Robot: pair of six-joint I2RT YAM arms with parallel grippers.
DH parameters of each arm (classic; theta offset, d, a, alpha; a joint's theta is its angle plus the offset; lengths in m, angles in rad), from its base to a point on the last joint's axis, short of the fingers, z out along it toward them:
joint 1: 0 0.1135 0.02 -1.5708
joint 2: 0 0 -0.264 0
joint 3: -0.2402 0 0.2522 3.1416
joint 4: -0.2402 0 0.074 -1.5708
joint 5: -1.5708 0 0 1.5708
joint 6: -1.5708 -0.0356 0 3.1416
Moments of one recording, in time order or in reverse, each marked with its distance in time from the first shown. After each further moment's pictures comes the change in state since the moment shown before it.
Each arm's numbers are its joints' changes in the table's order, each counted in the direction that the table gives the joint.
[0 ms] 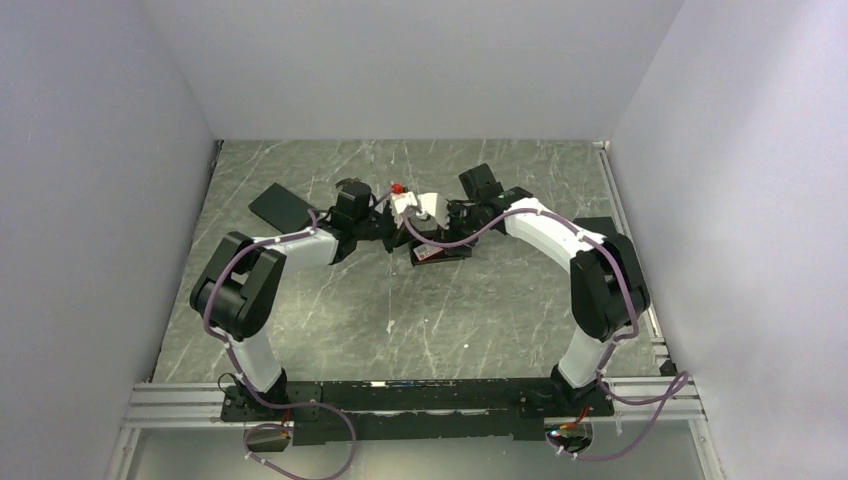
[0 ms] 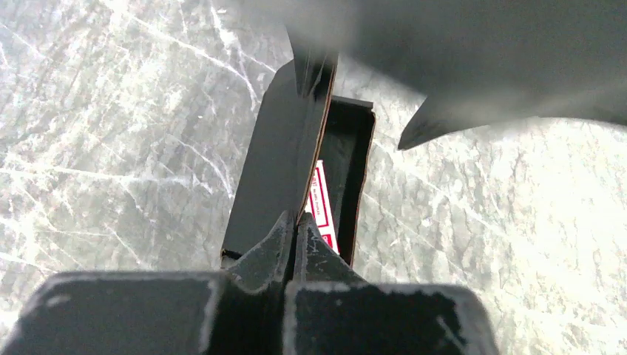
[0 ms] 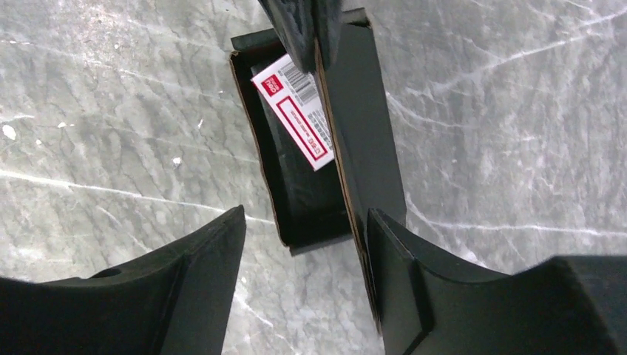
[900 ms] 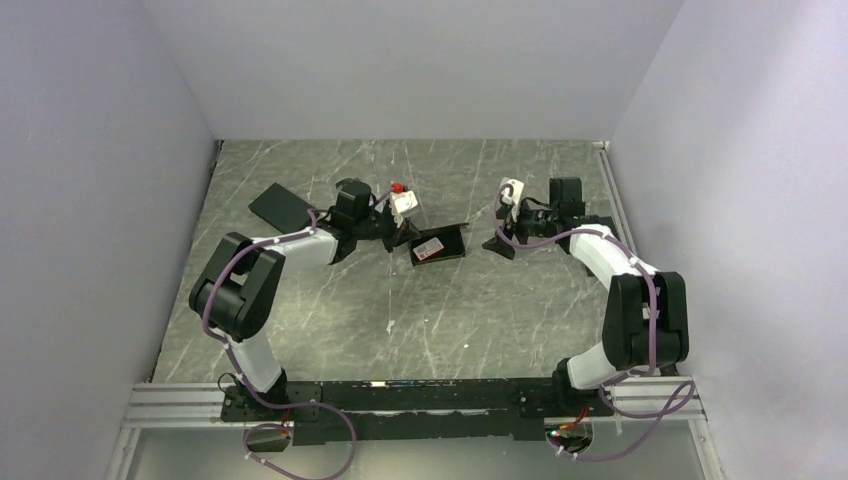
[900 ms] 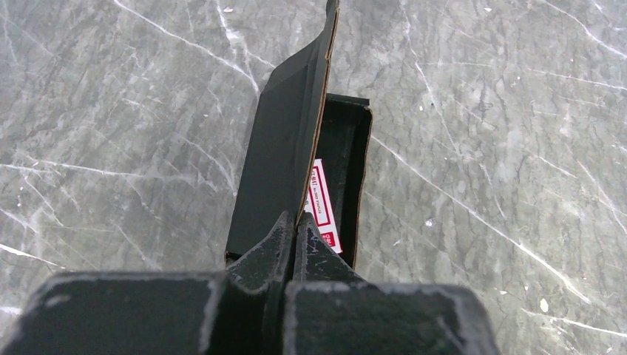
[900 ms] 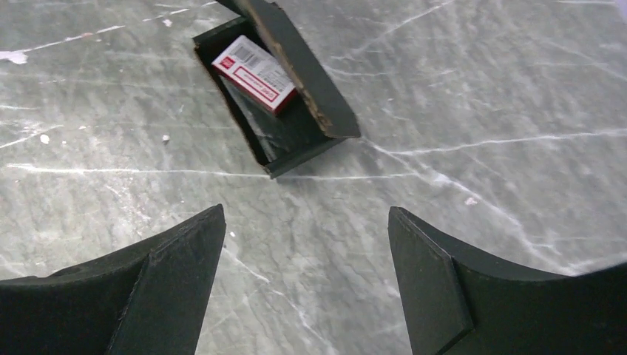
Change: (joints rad) left arm -0.001 -0.009 -0.002 -0.005 0.019 0.001; right arm -0.426 -0.264 0.332 0.298 0.475 -0.094
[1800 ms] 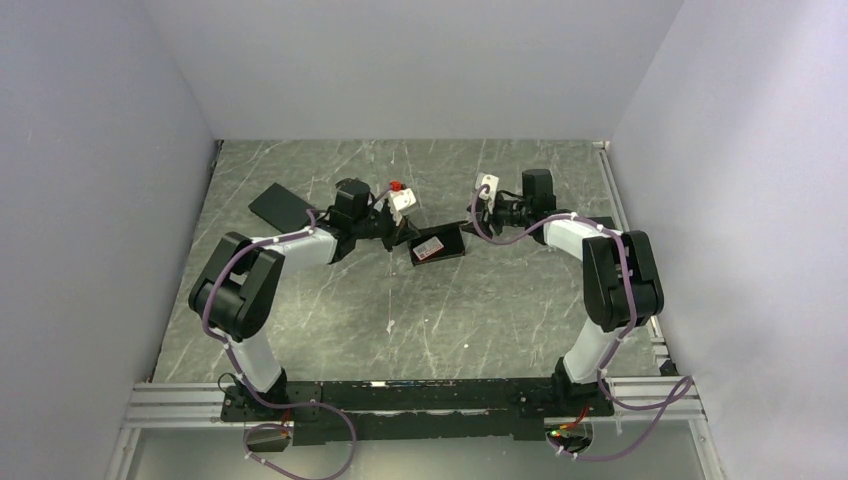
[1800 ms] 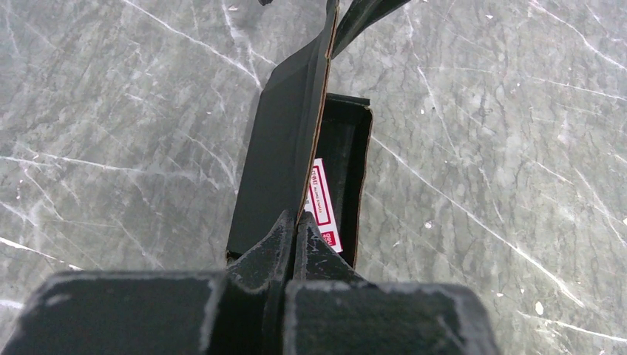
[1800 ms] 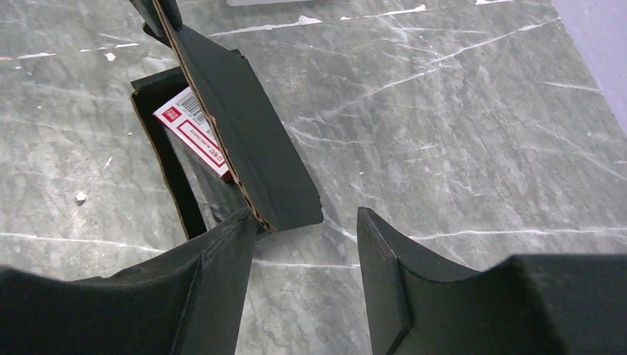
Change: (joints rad) left arm 0.009 0.000 0.000 0.003 0.001 0.030; right arm 0.086 0.262 -0.042 0.359 0.045 -0.047
